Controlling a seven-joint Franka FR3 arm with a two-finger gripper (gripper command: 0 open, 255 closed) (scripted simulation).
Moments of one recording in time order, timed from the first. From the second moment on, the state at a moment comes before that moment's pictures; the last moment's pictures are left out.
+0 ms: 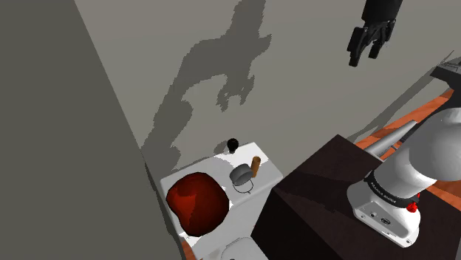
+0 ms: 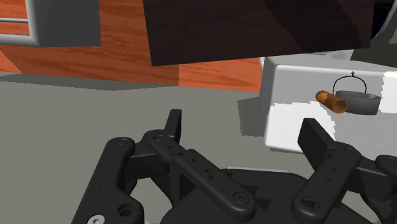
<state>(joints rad) 0.00 -0.74 -0.06 -2.35 -0.12 1.43 0.12</state>
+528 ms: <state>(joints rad) 0.03 -0.63 -0.01 -2.42 -0.08 1.61 0.18</state>
